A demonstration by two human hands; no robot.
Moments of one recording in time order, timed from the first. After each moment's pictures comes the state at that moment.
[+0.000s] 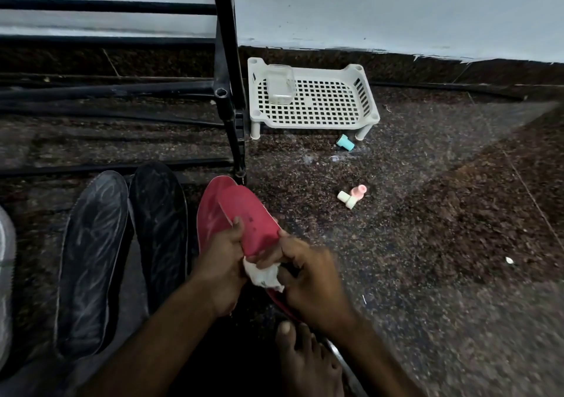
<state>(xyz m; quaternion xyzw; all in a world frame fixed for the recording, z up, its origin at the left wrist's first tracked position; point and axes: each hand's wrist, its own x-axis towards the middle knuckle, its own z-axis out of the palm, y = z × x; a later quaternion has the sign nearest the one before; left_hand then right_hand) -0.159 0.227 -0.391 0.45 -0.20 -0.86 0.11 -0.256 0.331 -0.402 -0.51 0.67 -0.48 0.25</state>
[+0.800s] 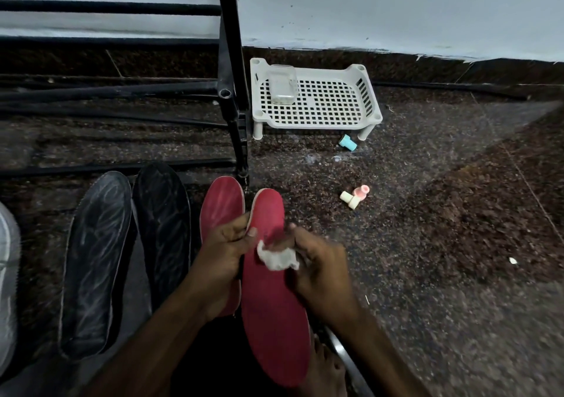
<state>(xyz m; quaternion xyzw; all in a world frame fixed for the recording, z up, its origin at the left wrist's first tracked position) -0.145 0.229 -0.393 0.38 -0.37 -0.82 0.18 -0.262 0.330 -0.401 -0.50 0.69 -0.48 0.20</state>
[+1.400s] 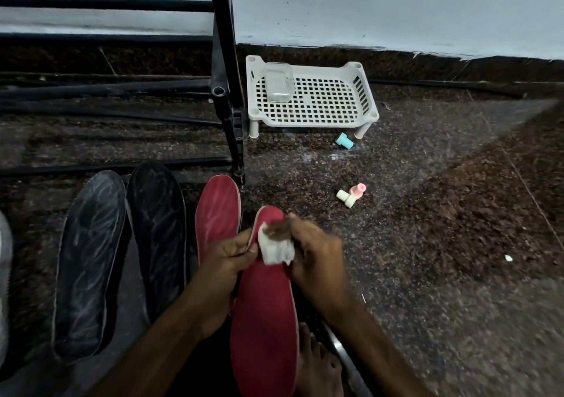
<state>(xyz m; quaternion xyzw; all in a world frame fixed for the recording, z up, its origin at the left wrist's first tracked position) -0.138 0.236 -0.404 0.36 -0.40 -0.84 0.13 -0.269 0.322 -0.417 -0.54 0.71 -0.44 0.09</state>
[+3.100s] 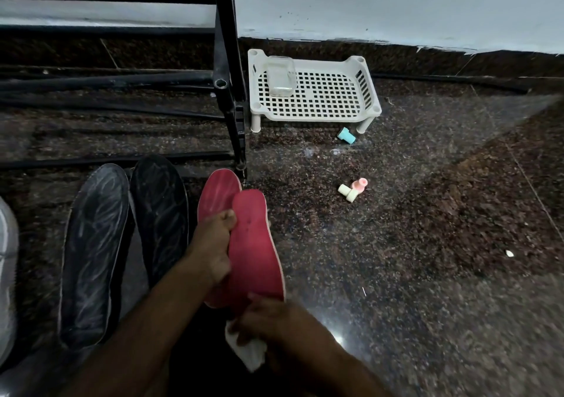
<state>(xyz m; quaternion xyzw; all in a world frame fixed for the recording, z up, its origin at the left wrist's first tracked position) -0.156 0.196 -0.442 0.56 -0.27 -0.77 0.13 -0.219 0.372 -0.439 -0.68 0.56 -0.31 0.35</state>
